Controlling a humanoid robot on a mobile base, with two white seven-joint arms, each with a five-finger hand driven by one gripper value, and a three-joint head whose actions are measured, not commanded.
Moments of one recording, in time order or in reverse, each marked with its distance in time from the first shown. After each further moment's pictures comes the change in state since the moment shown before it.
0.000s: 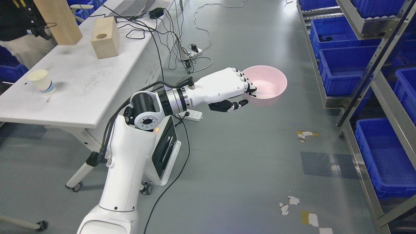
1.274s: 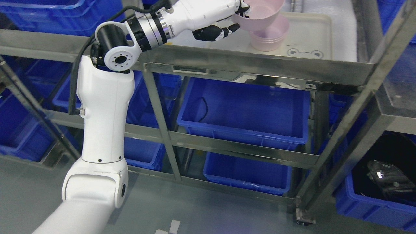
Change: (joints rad) left arm -0.350 0.080 0.060 0.037 -0.015 0.104 -0.015; right arm 0.001 0.000 0.000 0.000 0.000 0.000 -0.007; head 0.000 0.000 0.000
